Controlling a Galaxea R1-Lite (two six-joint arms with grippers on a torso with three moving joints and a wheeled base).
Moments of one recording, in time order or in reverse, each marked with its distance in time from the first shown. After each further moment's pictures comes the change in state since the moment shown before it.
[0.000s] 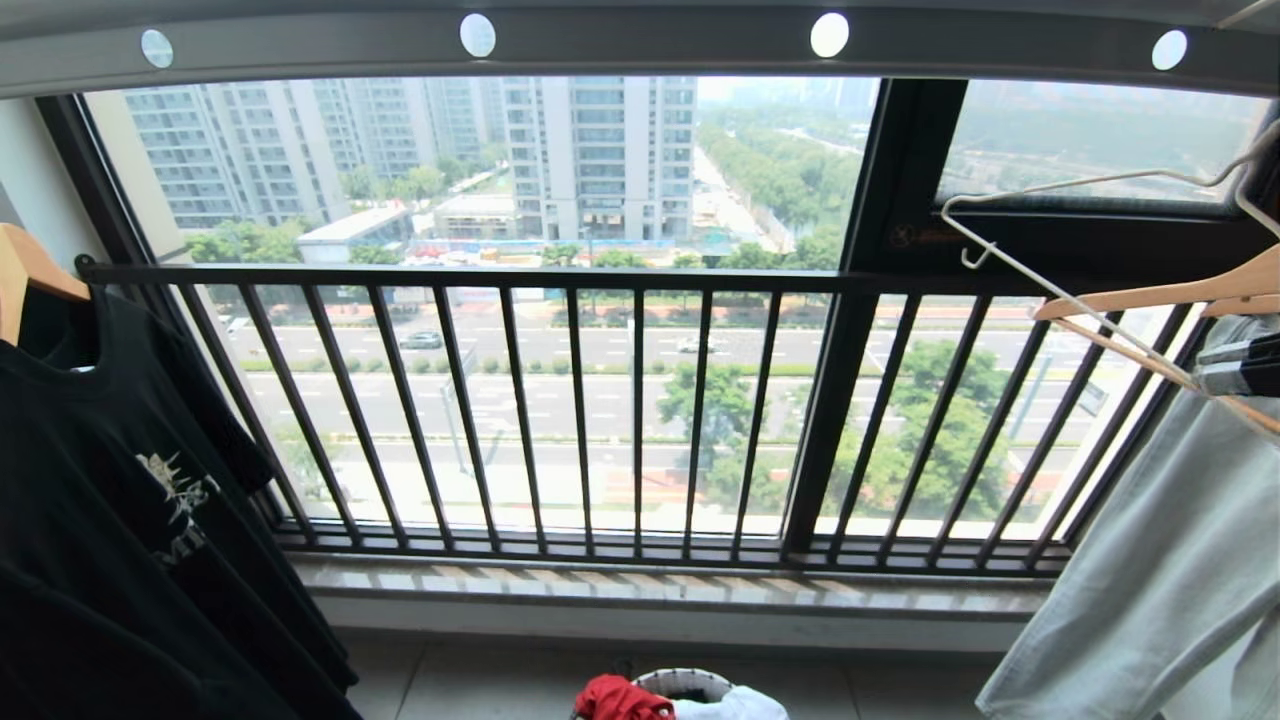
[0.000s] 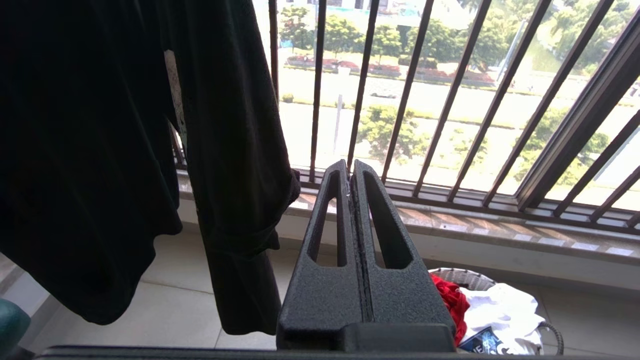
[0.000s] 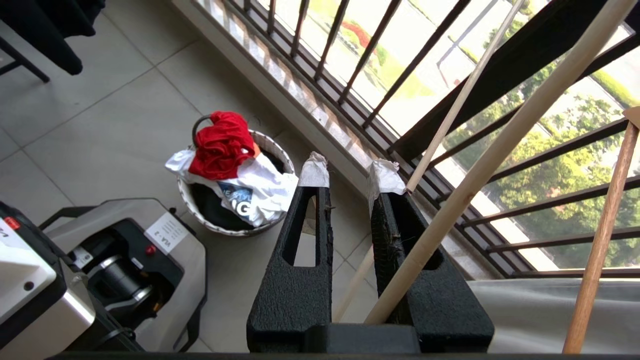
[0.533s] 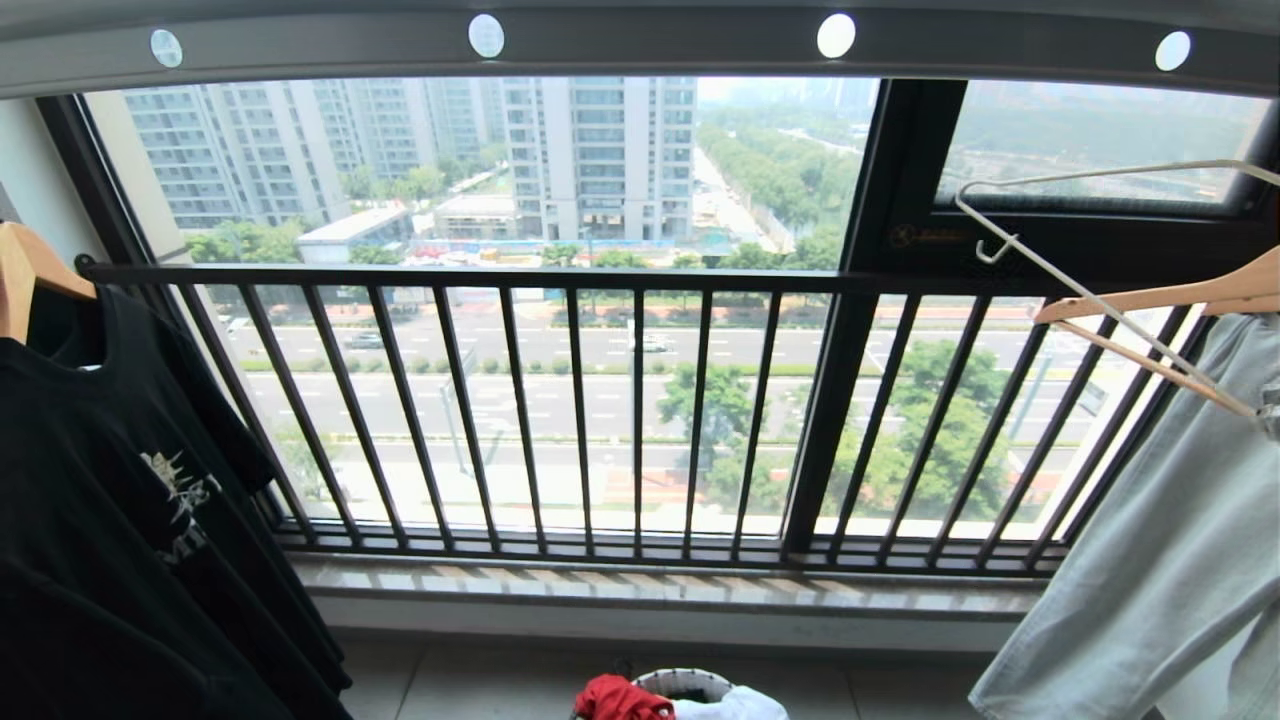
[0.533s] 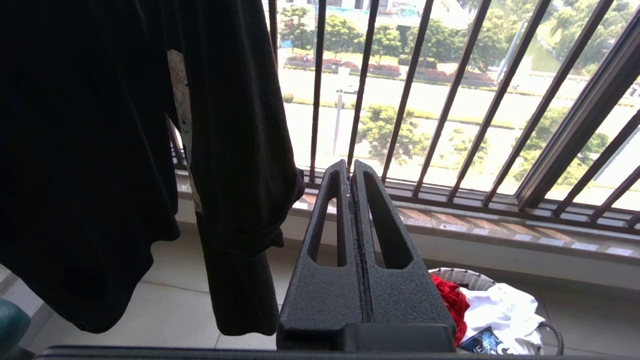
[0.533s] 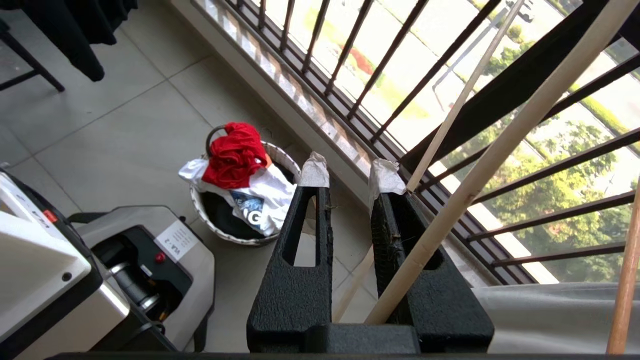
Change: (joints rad) left arm 0.000 0.000 0.000 0.000 0.000 0.000; right arm 0.000 -0.176 0.116 0.000 0.035 0.009
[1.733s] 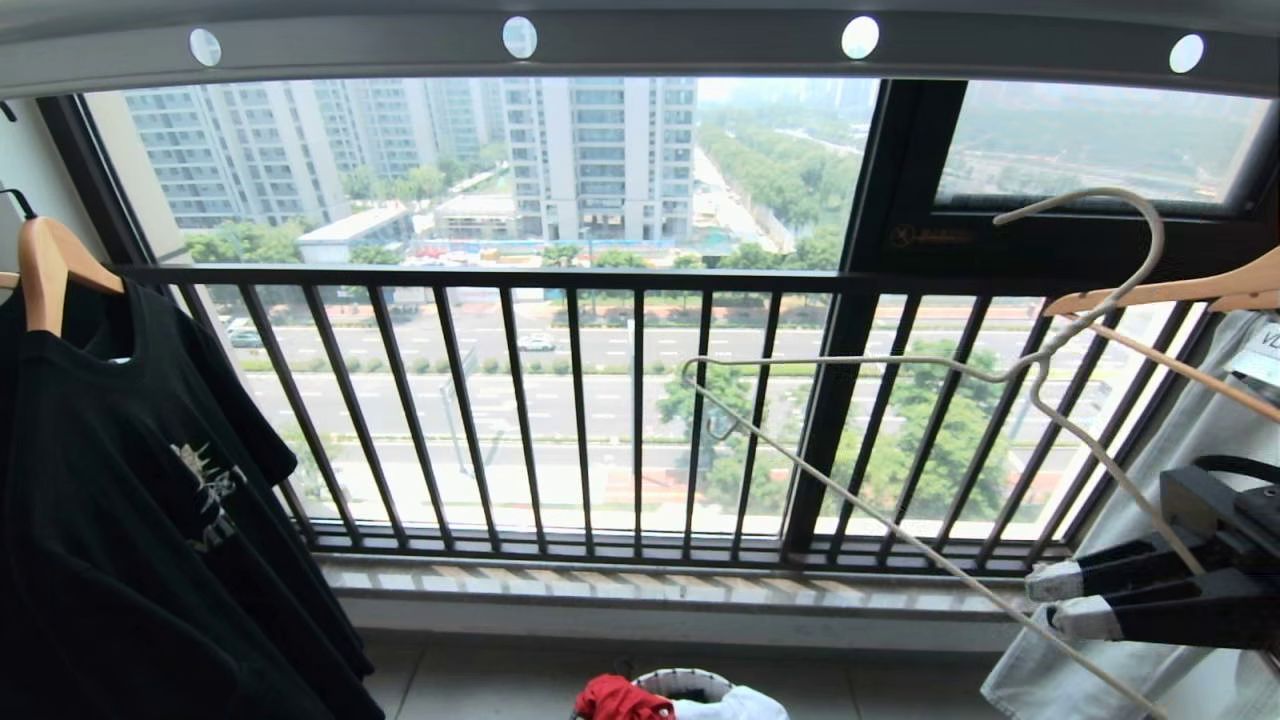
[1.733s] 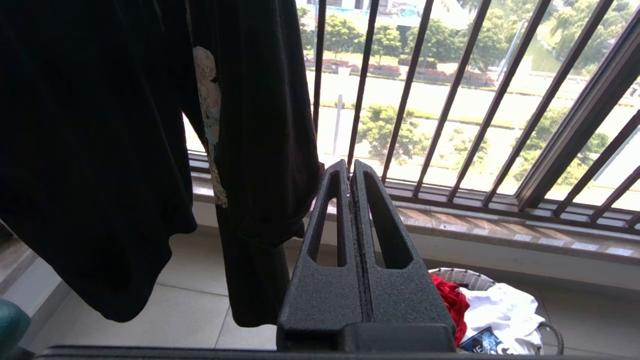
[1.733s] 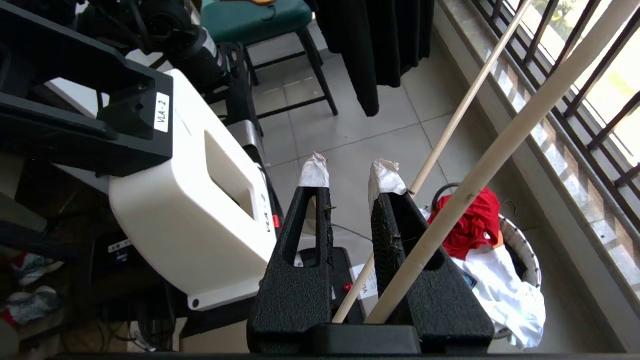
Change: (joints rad) left arm 0.000 0.000 0.000 0.000 0.000 0.000; right arm 0.364 0.146 0.386 -0.259 0.377 0.086
